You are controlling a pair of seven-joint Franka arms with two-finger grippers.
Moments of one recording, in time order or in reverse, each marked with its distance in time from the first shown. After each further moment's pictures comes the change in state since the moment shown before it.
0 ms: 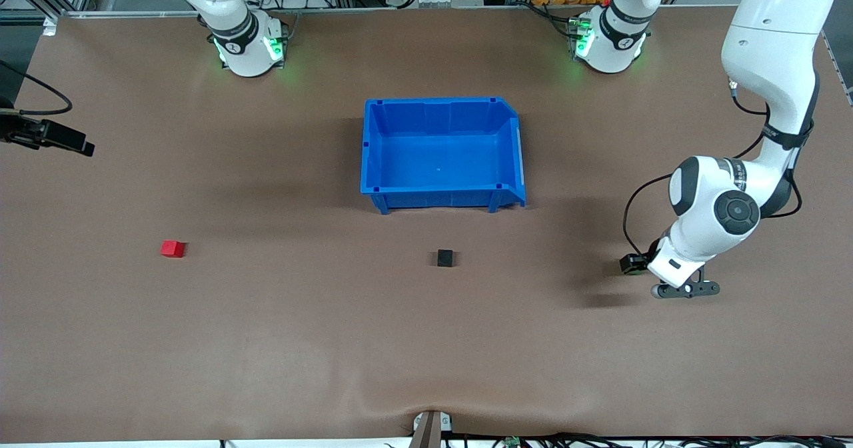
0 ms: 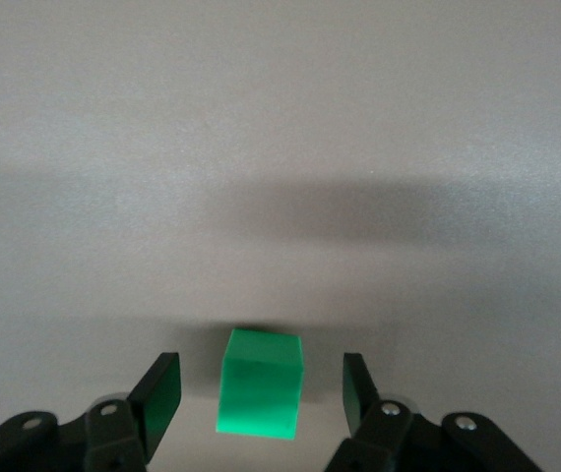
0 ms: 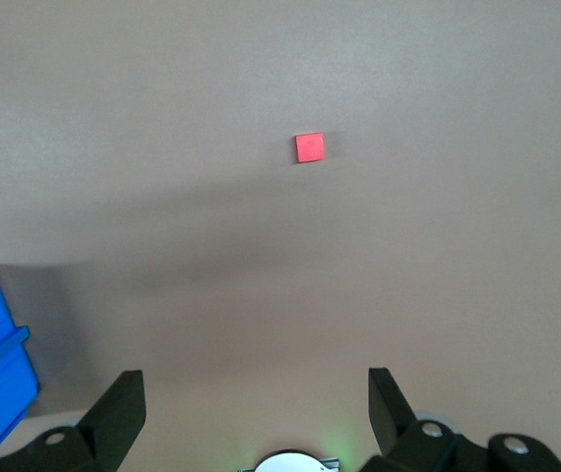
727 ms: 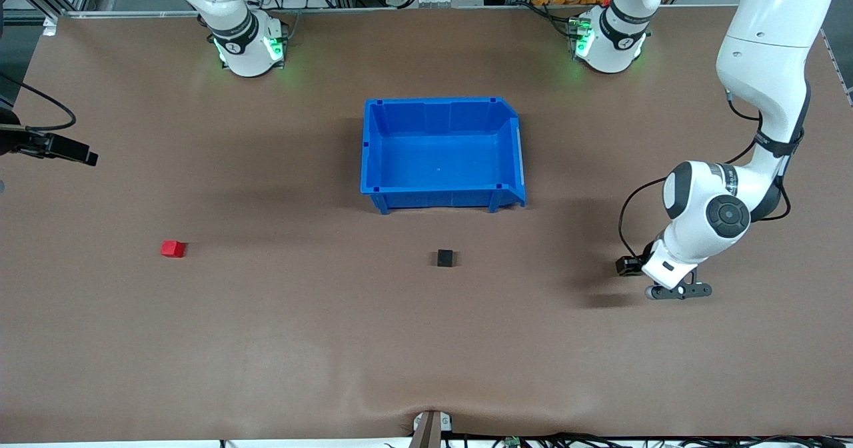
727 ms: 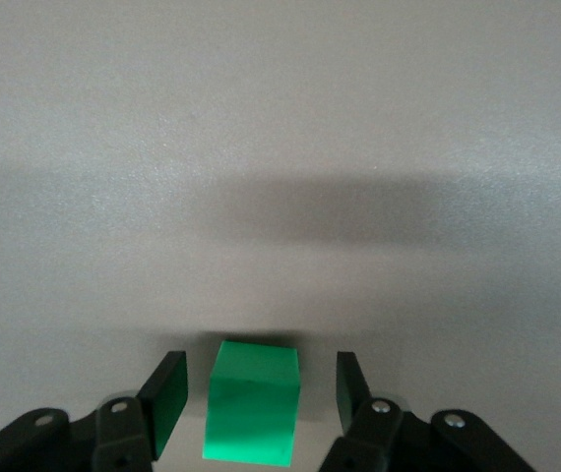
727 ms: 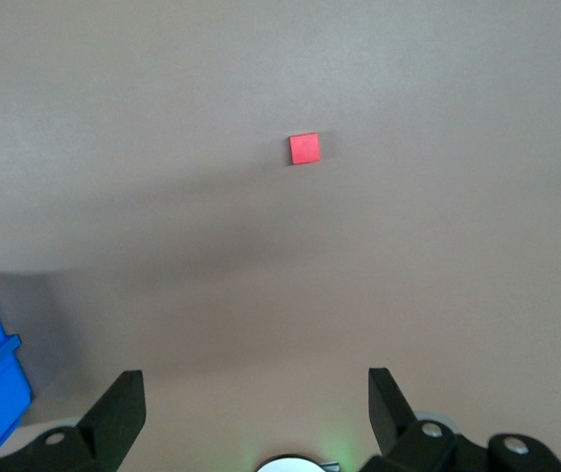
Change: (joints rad) left arm 0.000 0.030 0.000 0.001 0.001 0.028 0.000; right arm -0.009 0.038 -0.003 0.000 -0.001 0.023 0.000
